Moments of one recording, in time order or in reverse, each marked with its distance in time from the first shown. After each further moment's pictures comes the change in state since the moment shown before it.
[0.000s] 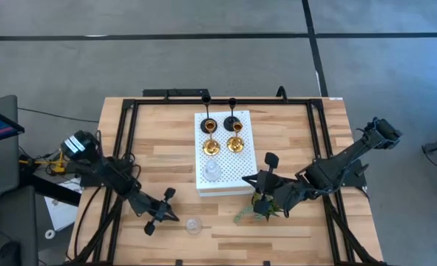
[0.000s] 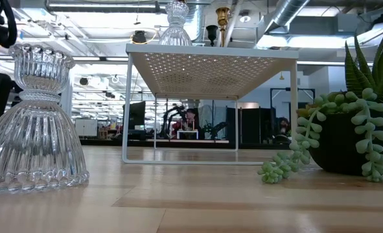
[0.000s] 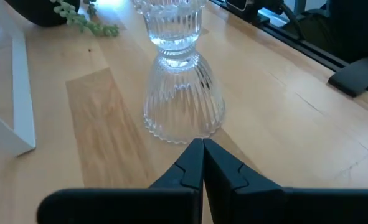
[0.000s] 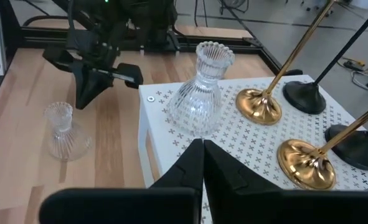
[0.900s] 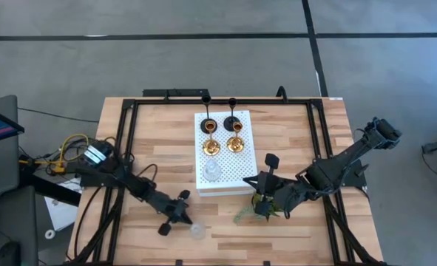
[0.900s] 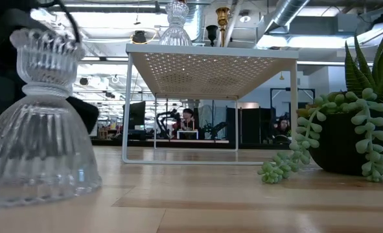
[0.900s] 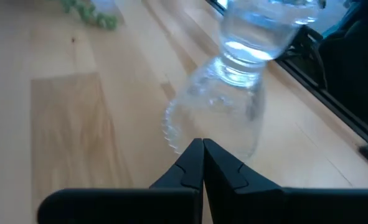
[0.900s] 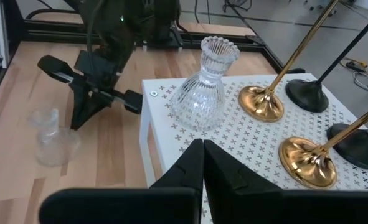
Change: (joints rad) left arm 0.194 0.229 0.163 0.102 0.258 -0.151; right arm 0.008 0.000 0.001 -0.019 -0.005 -0.002
